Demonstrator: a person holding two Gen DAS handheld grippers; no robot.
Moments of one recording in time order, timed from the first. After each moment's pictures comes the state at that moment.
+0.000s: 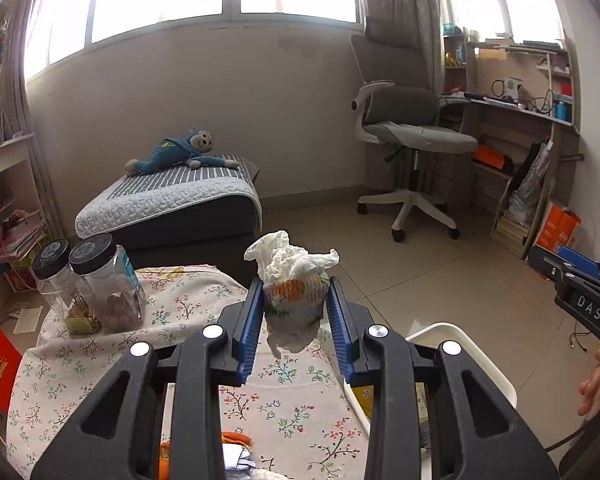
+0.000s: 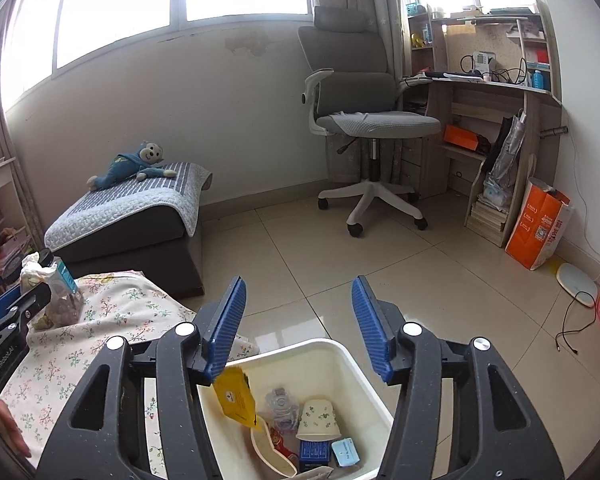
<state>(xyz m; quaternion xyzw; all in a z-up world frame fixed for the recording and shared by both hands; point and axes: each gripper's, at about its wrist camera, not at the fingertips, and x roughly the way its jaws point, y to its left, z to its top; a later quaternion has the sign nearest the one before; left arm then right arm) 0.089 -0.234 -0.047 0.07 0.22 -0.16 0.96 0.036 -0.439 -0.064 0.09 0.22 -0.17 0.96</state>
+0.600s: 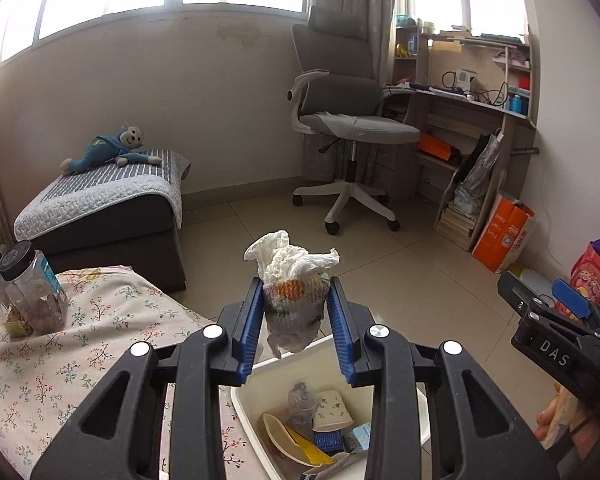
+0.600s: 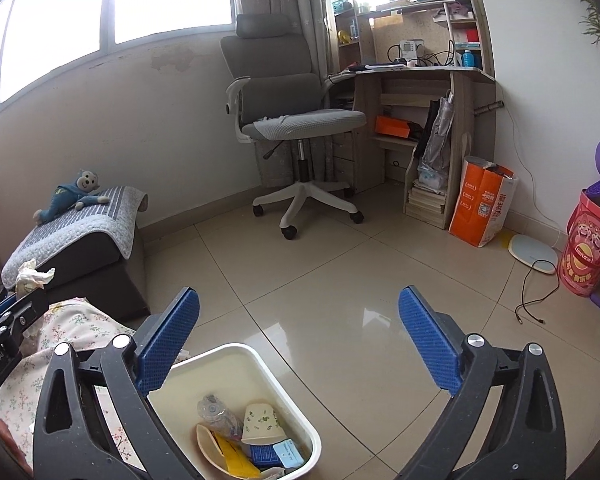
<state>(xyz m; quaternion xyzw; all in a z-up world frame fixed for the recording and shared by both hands) 0.076 -0.337 -0.044 0.05 0.25 -0.25 0.94 -0.001 -0.510 -0.078 0.13 0.21 -0.27 0.93</state>
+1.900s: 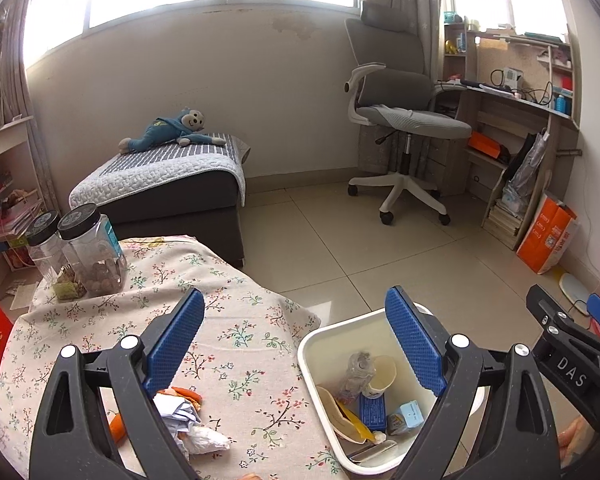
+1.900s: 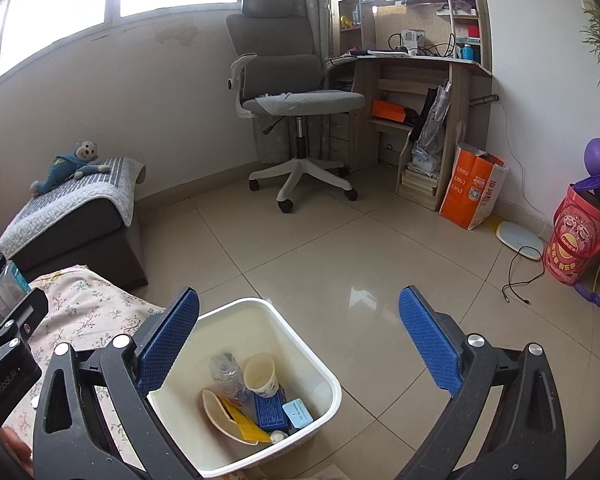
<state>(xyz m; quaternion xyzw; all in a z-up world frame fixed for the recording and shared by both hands) 0.051 -0.270 -0.065 0.05 0.26 -0.14 0.95 -0.009 -0.438 -0.087 0.10 0.25 -0.27 0.92</state>
